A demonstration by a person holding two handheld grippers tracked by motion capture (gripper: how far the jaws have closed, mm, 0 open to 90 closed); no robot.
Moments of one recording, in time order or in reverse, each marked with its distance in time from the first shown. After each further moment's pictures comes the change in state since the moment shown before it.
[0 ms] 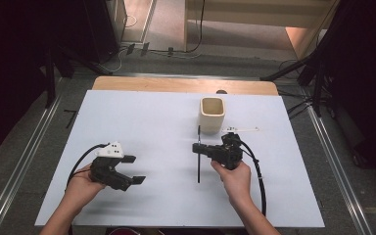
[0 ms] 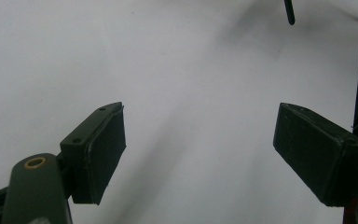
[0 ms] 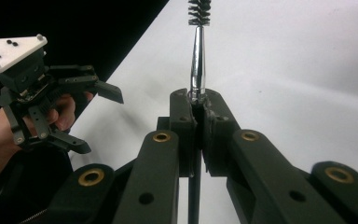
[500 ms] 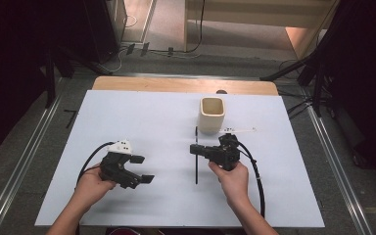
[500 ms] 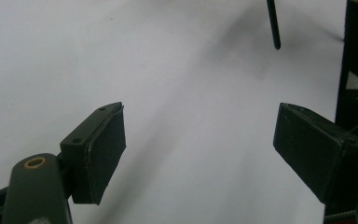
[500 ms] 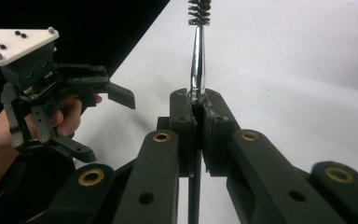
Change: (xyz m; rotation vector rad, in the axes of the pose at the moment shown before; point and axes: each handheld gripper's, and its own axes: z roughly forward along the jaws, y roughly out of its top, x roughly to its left) left arm -0.005 0.014 0.018 0.013 -0.051 -0.041; right arm 0.003 -0.002 0.007 0.009 0.010 -0.005
